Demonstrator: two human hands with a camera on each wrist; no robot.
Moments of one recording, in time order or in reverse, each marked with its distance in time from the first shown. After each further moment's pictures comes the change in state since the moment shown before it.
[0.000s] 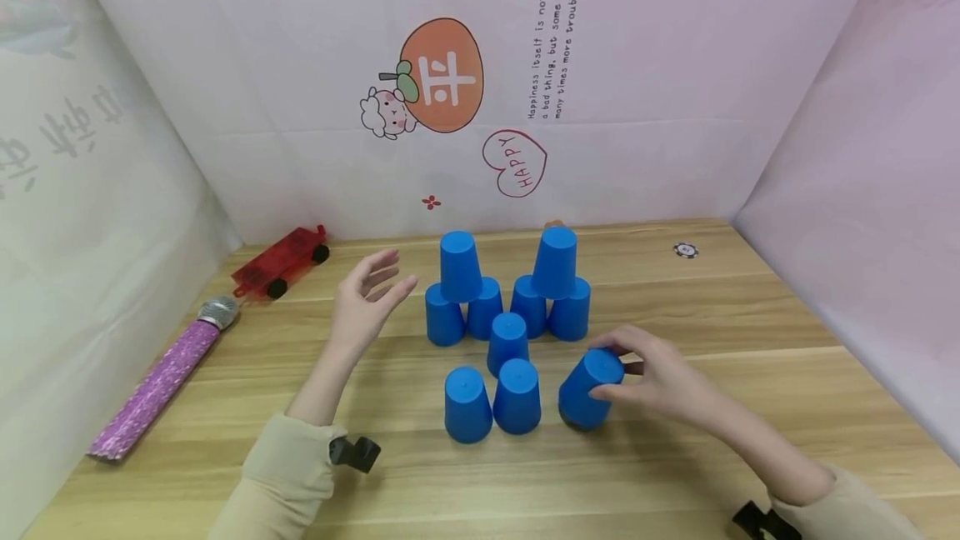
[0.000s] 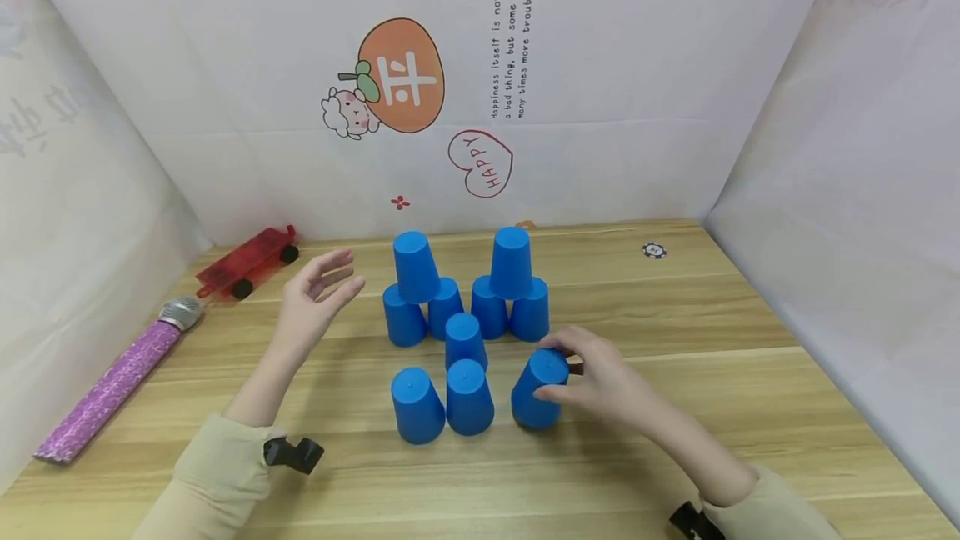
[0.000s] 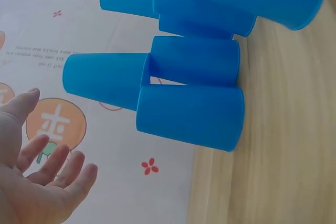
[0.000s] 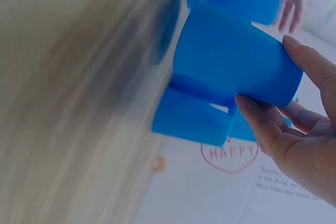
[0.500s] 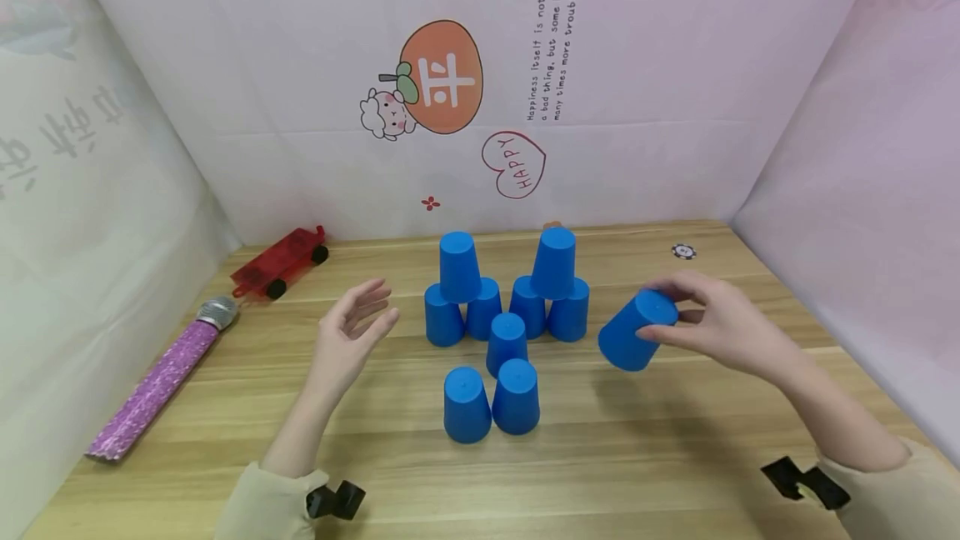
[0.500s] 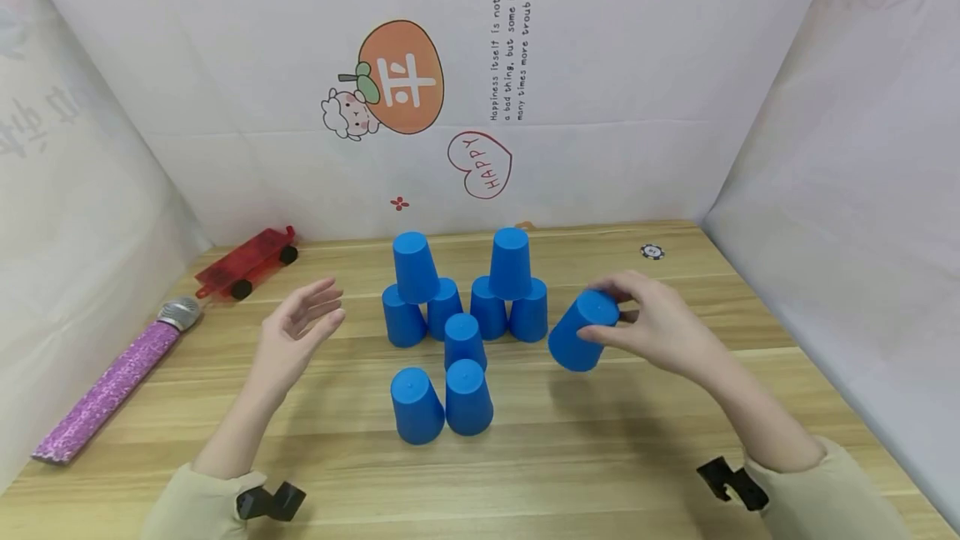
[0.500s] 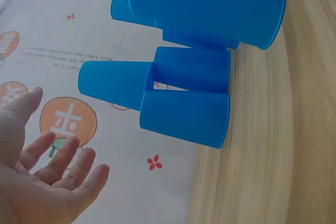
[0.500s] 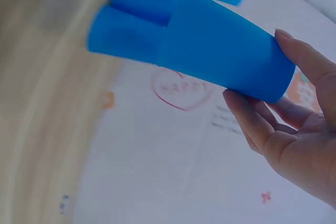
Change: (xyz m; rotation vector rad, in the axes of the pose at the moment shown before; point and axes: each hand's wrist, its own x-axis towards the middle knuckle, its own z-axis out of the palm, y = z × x) left_hand -0.041 -0.001 -0.014 -0.011 -0.017 -0.040; right_hand 0.003 -0.010 -0.072 -0.118 0.111 0.025
